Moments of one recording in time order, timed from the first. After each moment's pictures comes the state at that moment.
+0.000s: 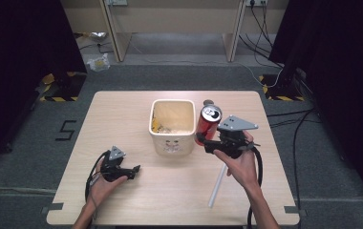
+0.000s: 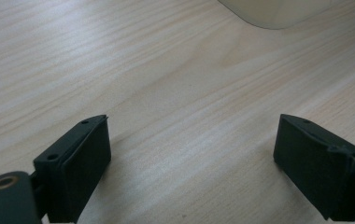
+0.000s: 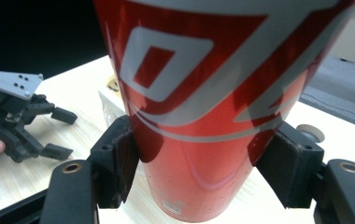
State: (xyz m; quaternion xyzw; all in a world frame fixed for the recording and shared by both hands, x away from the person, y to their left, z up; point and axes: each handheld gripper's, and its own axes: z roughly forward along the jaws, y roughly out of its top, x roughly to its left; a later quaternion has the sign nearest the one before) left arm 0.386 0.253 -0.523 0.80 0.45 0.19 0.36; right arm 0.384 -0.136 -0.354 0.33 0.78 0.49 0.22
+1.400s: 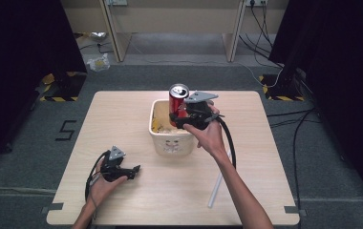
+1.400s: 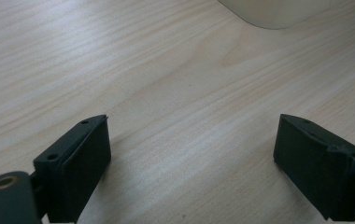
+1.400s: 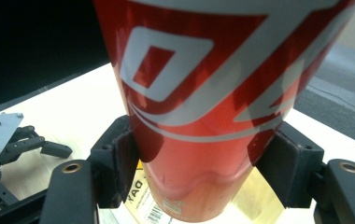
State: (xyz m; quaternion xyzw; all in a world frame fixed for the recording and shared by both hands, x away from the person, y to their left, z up) left arm 0.386 0.253 -0.524 0.80 0.45 0.19 0.36; right arm 0.462 -0.055 -0.346 0.32 0.80 0.47 0.18
